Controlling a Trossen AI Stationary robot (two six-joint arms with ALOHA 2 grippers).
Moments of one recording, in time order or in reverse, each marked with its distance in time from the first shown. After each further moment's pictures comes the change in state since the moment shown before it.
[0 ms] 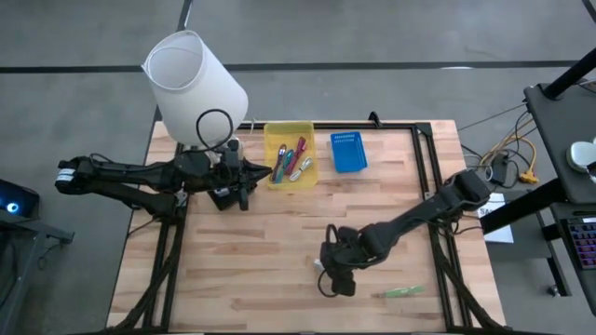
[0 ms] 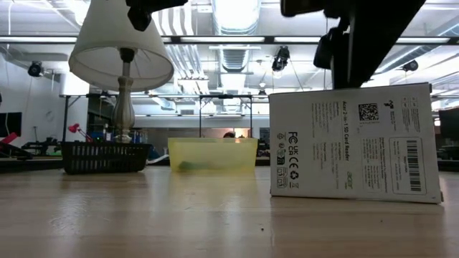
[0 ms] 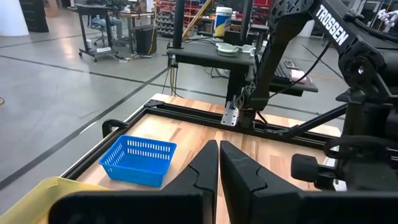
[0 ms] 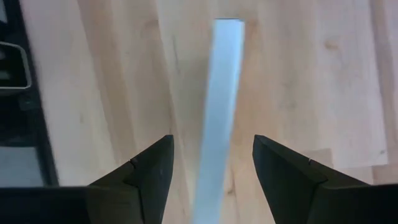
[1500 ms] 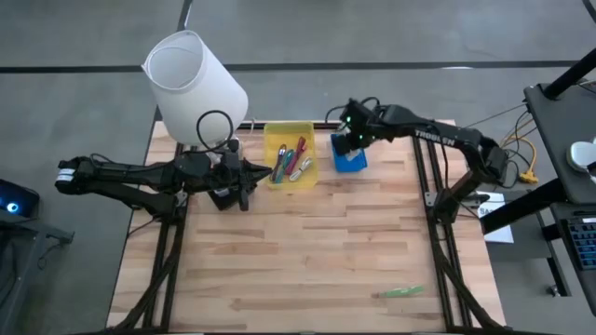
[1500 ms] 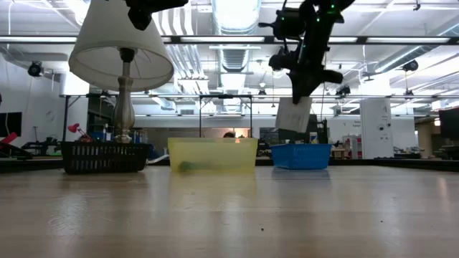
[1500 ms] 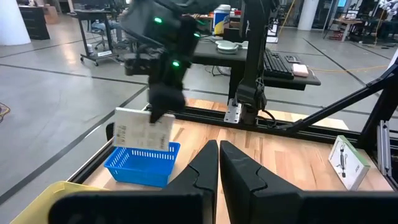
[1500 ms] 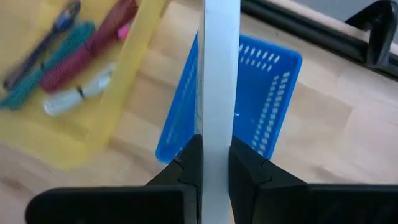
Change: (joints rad) left arm 0.000 0.001 -0.003 0.000 0.001 0.049; right arm -0.939 -0.238 -0.003 -0.188 0.151 -0.037
